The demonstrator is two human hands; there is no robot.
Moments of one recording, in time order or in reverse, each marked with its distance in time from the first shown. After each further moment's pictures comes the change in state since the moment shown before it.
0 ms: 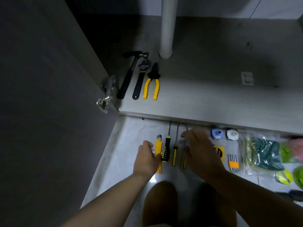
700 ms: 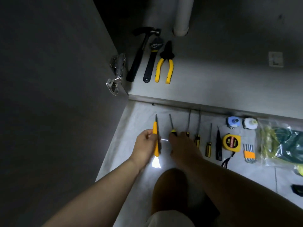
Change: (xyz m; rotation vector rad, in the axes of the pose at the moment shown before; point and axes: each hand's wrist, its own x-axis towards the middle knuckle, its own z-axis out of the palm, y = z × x) left_hand -0.001 -0.021 -0.028 -0.605 -0.028 -0.275; right_hand 0.008 -0.054 0.079 -0.096 -0.447 0.193
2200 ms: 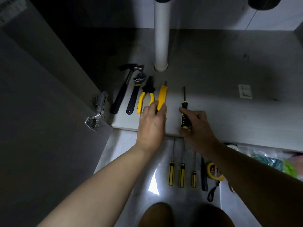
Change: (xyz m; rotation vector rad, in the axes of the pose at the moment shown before) left_hand 0.044 0.142 0.070 1.031 0.278 0.914; right_hand 0.055 0.079 -0.131 0.503 0.472 -0.103
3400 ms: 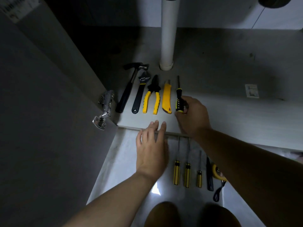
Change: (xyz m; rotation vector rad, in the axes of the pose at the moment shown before) left_hand -0.079 -0.022 0.038 0.089 0.042 -0.041; right_hand 0.043 -0.039 0.018 -0.067 0.180 0.036
